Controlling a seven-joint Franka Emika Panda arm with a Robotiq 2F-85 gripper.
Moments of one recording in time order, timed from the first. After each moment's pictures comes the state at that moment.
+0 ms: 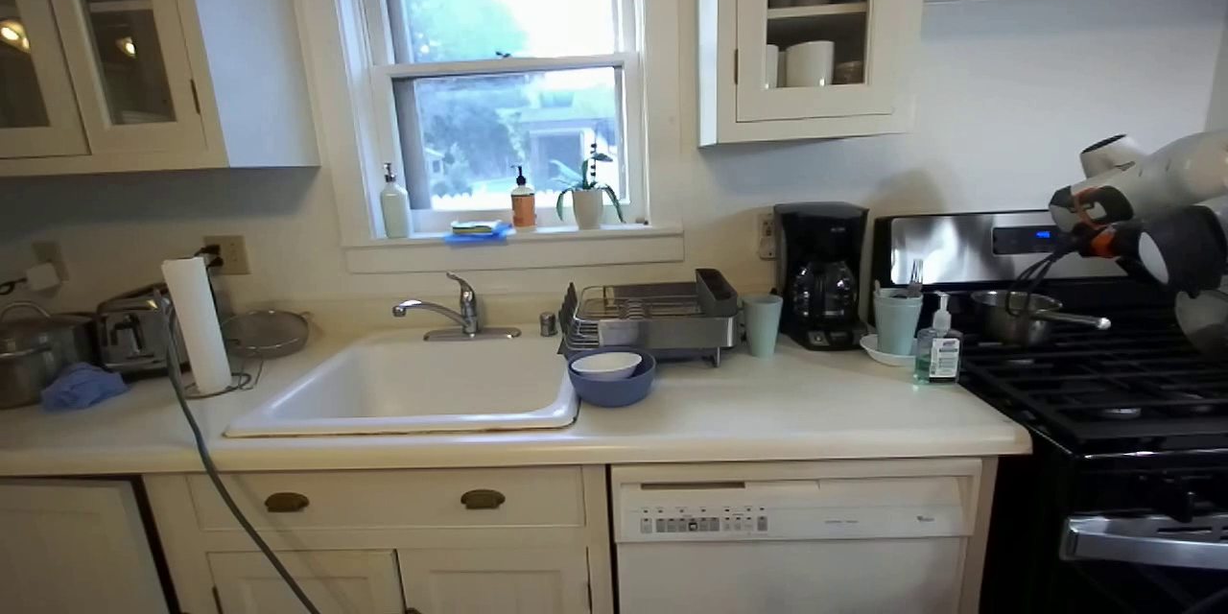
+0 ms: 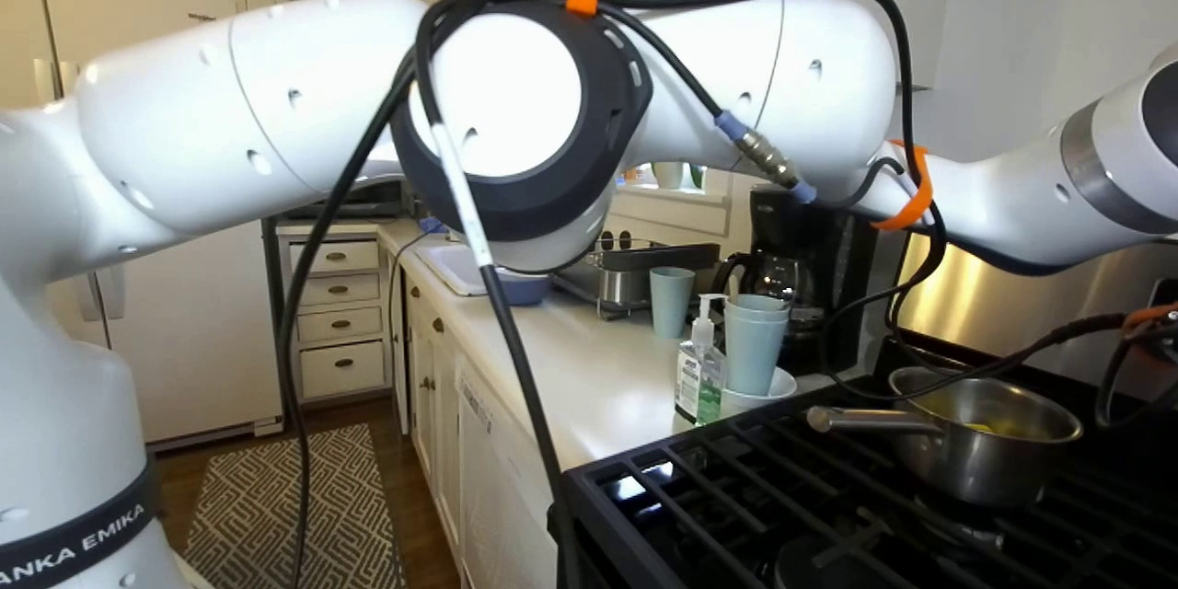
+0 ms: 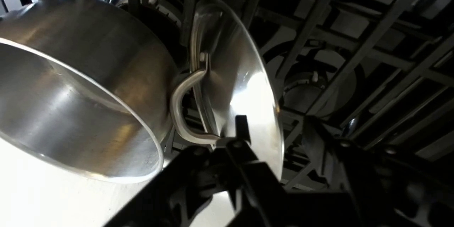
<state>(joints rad) -0.93 1.23 -0.39 -0.48 -0.17 1.88 0.83</state>
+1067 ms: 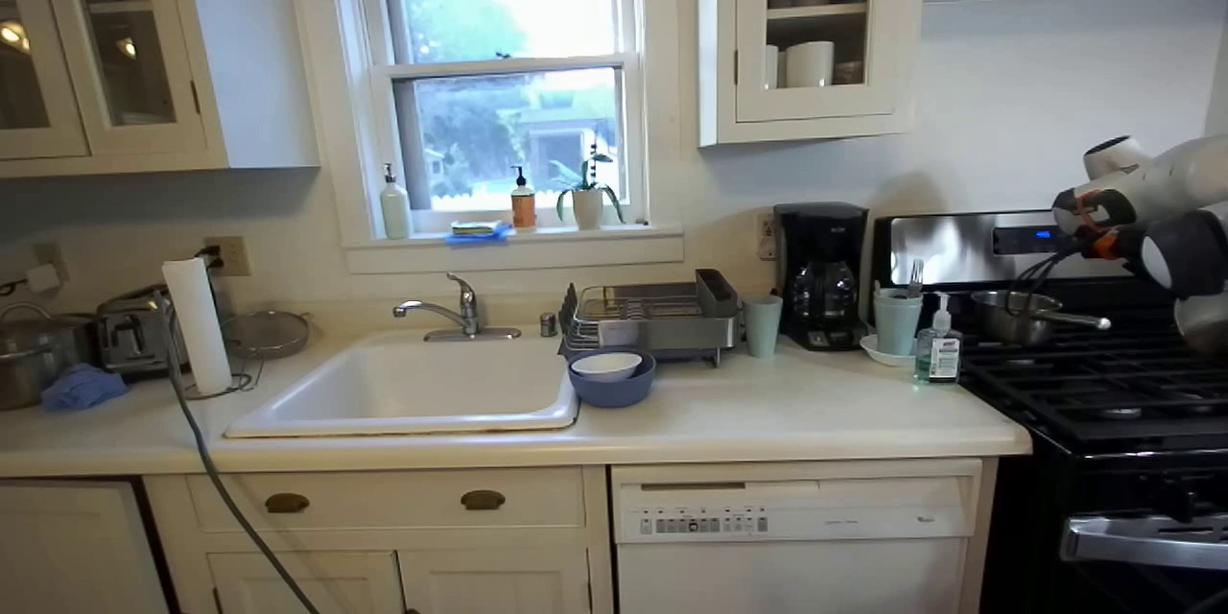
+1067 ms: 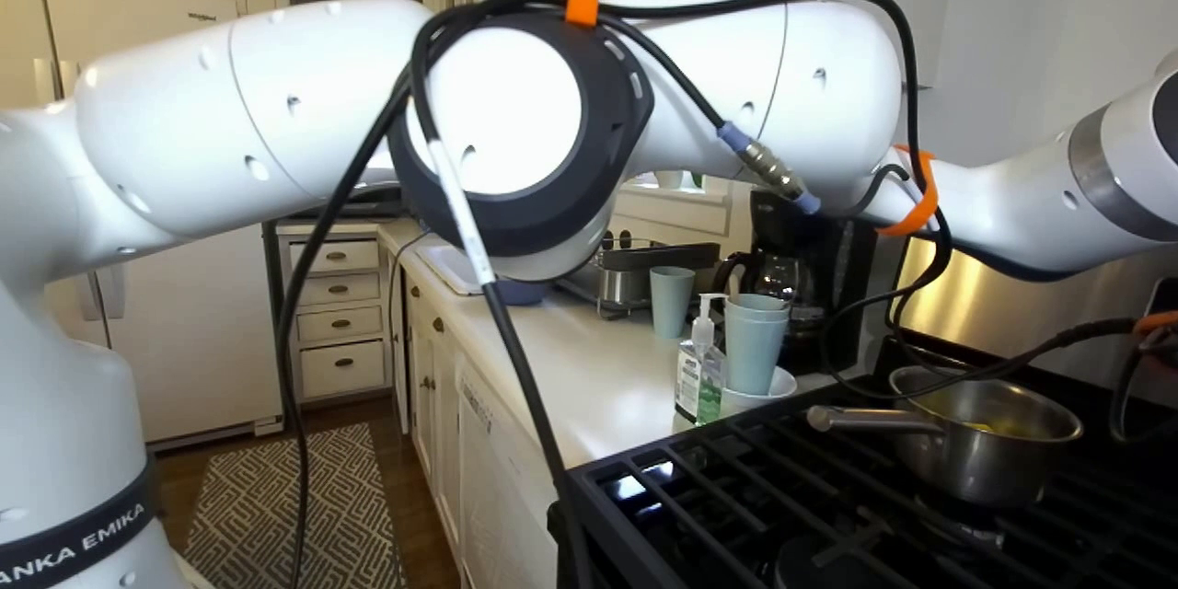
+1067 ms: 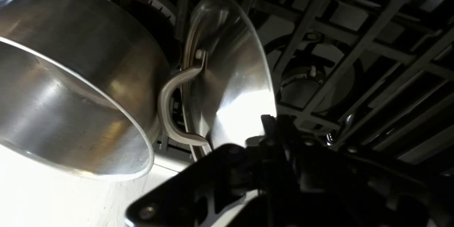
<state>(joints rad) -0.95 1.25 -0.38 -0.45 -0.17 1.90 0.82</state>
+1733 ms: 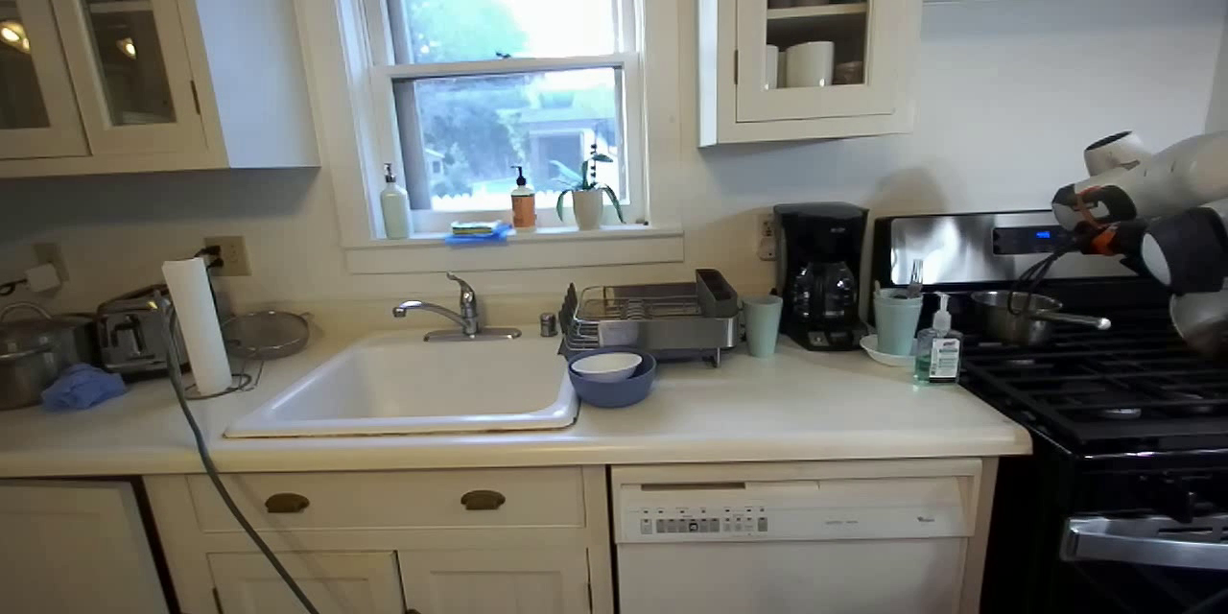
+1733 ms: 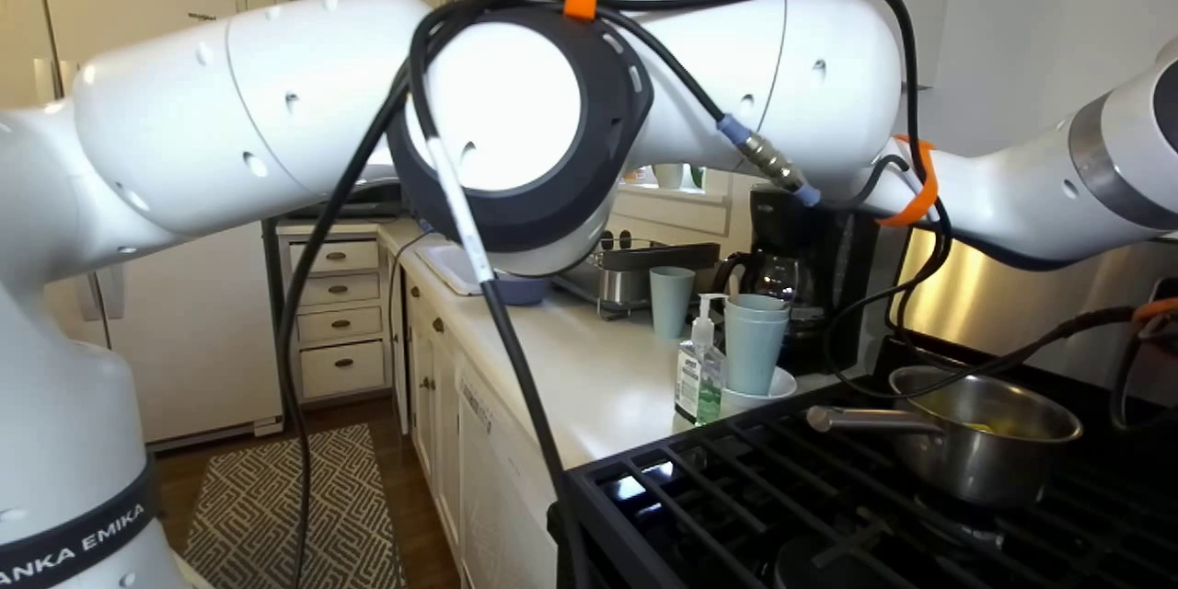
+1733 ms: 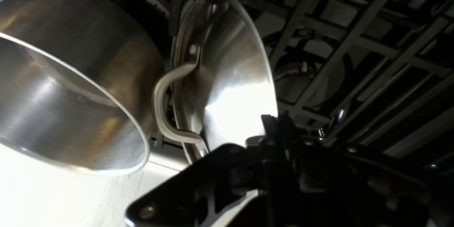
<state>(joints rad) -0.95 1.24 -0.36 -0.45 -0.17 1.90 0.82</state>
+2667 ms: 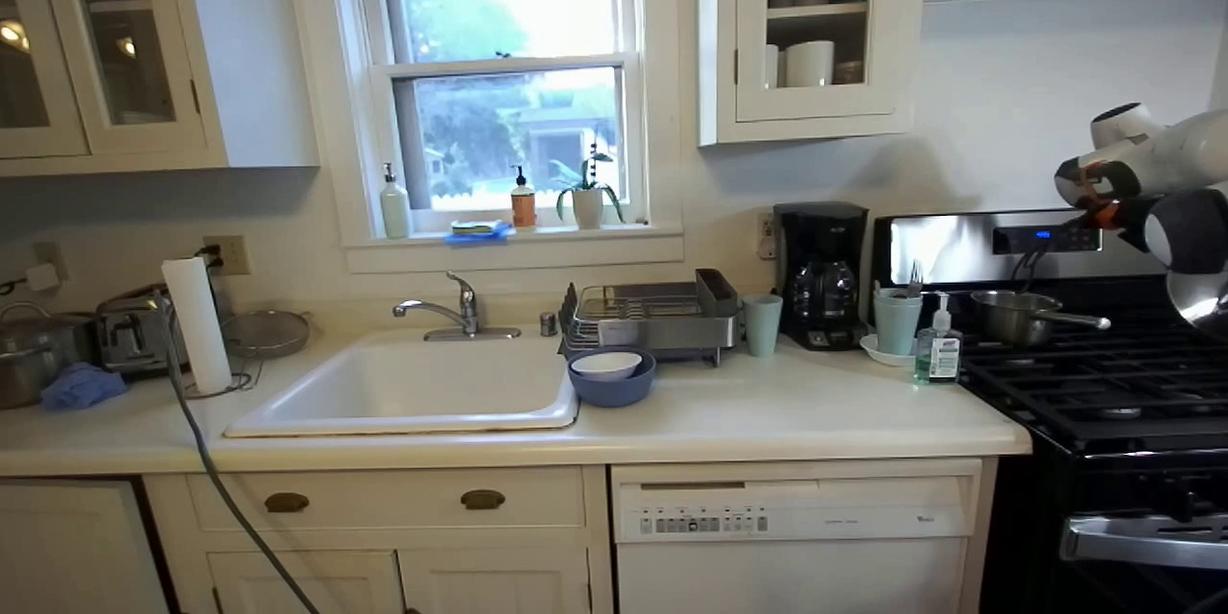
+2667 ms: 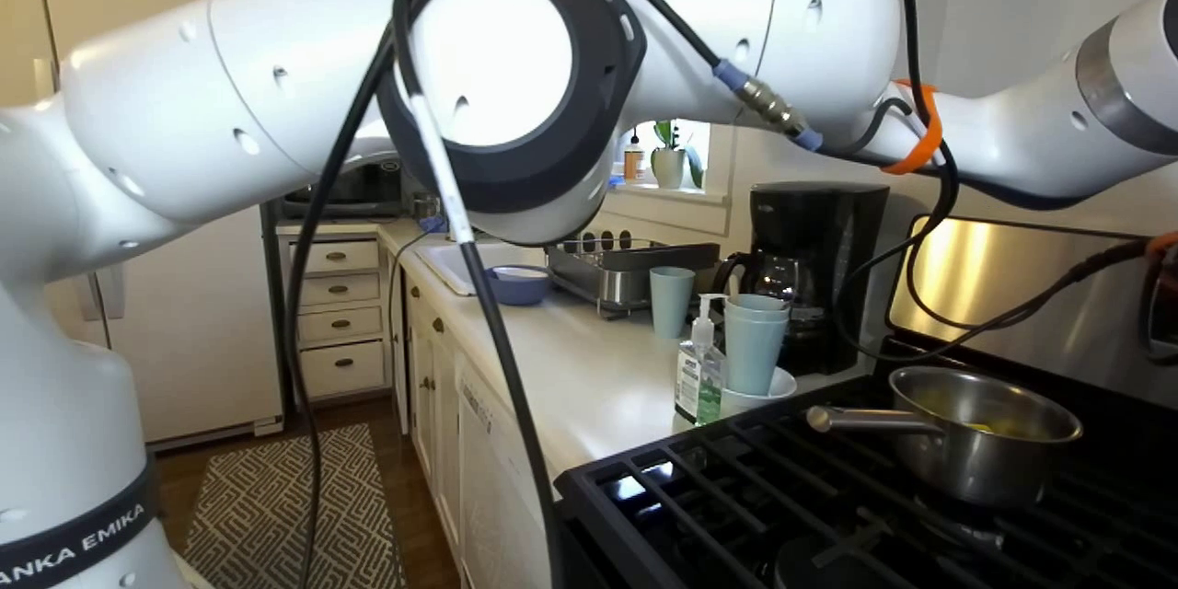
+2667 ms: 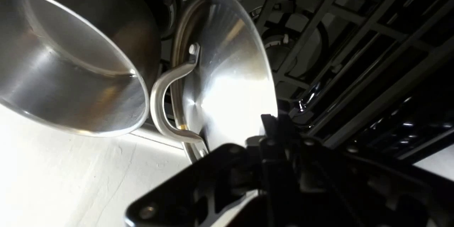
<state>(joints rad) -0.95 1.17 -0.33 -0.45 -0.17 1.91 0.77</state>
